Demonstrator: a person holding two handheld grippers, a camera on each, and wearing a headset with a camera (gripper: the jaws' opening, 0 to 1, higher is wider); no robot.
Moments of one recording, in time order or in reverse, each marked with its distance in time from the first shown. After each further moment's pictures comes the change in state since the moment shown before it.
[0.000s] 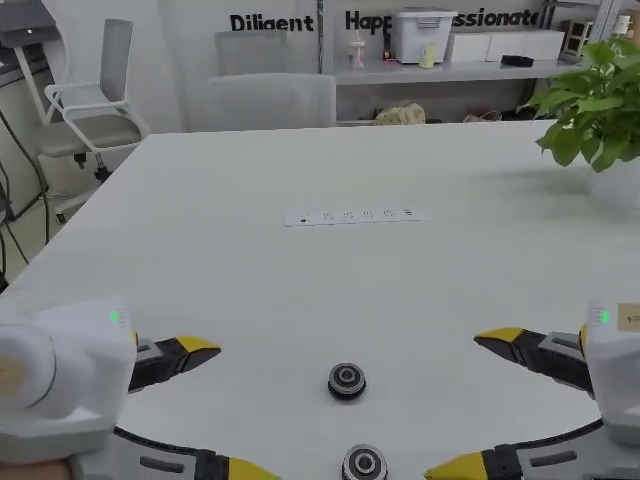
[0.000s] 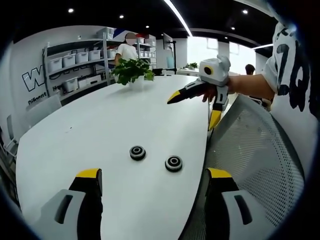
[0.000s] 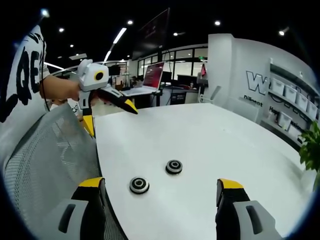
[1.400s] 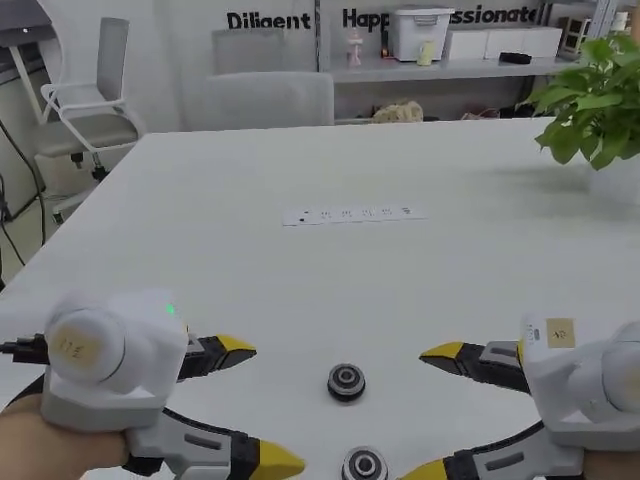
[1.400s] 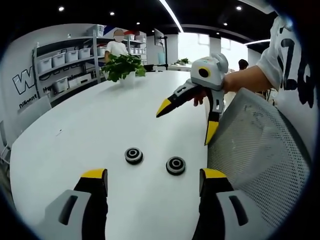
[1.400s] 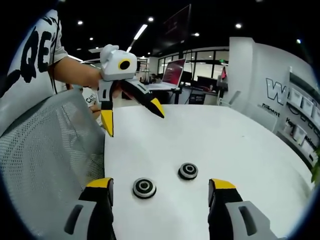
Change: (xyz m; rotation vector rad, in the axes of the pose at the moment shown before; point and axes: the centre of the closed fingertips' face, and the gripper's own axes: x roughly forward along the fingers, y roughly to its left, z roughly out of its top) left arm 0.035 0.005 -0.001 0.042 0.030 -0.079; right arm 0.040 0.015 -0.010 -0.111 0.007 0.144
